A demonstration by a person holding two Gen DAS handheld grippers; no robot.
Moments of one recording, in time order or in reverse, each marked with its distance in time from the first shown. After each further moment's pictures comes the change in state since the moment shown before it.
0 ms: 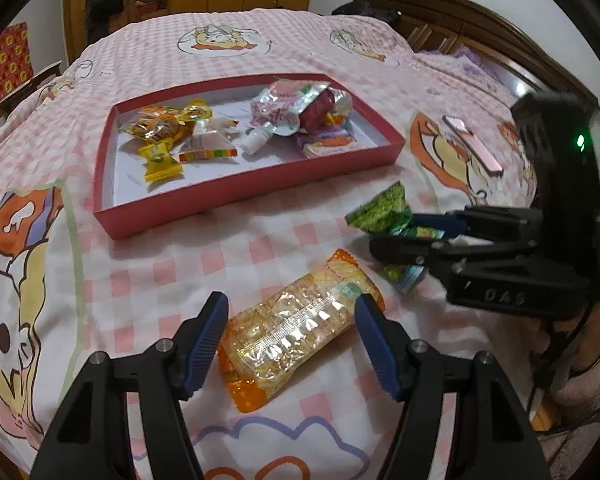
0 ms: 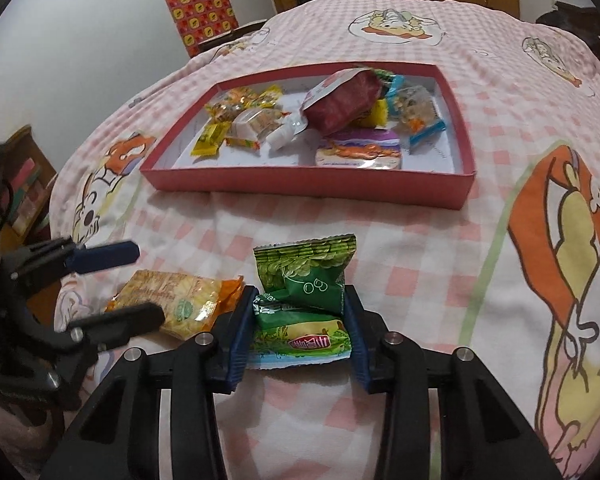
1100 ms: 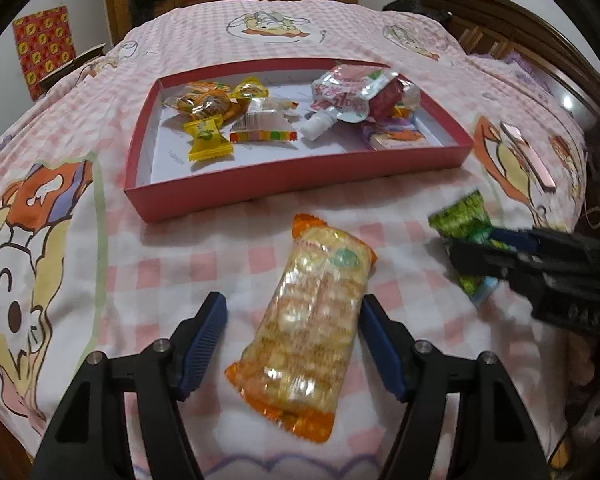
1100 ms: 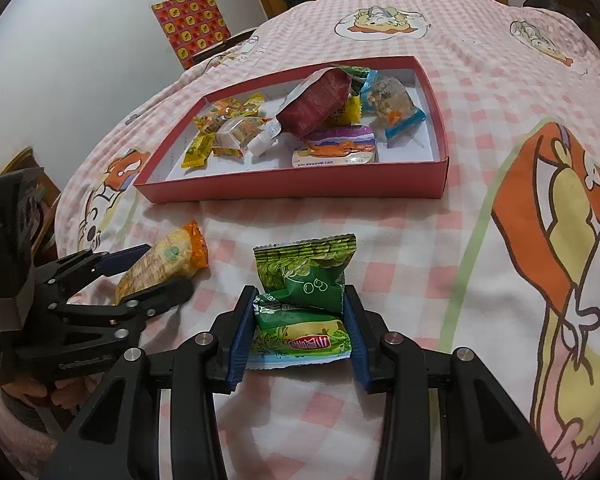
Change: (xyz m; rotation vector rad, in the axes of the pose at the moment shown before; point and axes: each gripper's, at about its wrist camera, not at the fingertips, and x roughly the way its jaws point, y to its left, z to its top) left arm 0.019 0.018 0.000 -0.091 0.021 0.155; right arm -0.002 -0.015 -0.004 0.062 -0.017 0.034
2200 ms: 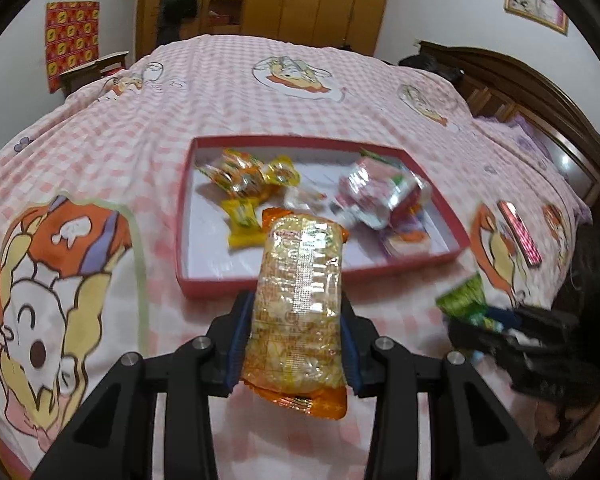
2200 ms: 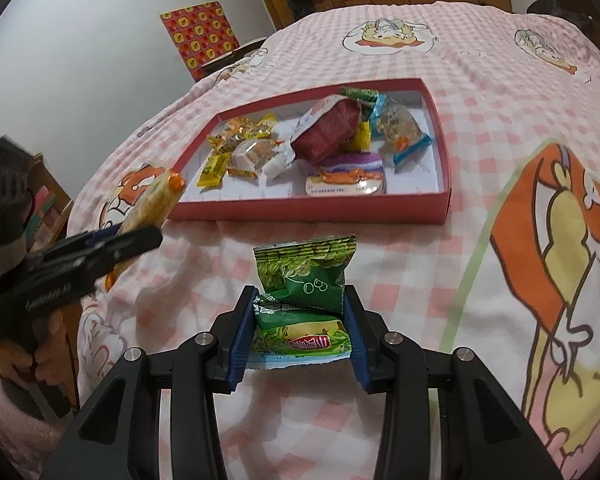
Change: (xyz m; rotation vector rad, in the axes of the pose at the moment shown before) left arm -0.028 0.034 0.045 -0.151 -0.150 -0.043; right arm -0.015 0.004 0.011 -0.008 -0.040 0.033
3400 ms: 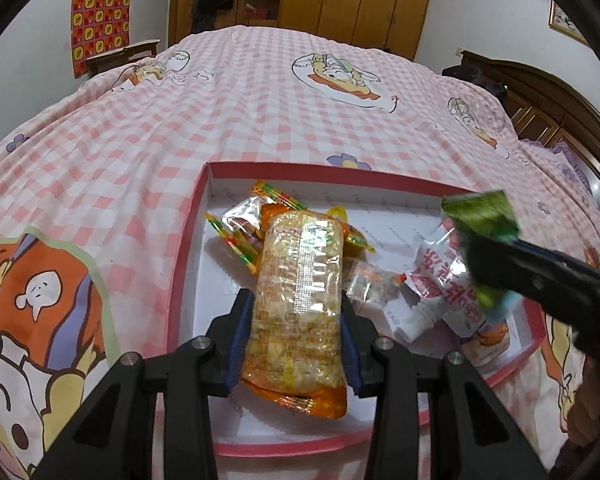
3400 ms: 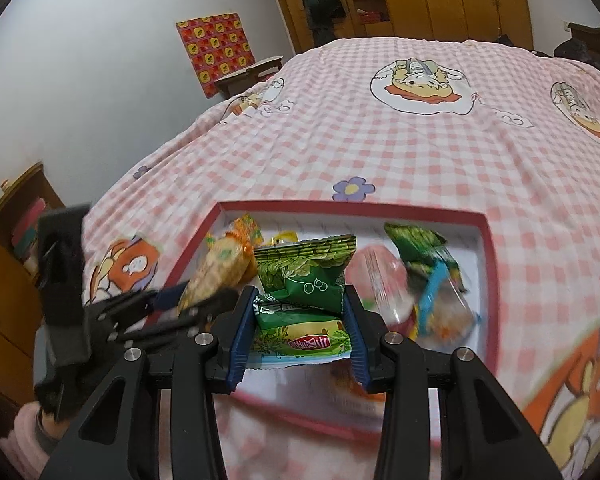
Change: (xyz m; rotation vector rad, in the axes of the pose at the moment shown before) left arm 0.082 0.025 0.055 -0.081 0.006 0.094; right arm 0.051 0.021 0.127 -0.073 -0.063 0.004
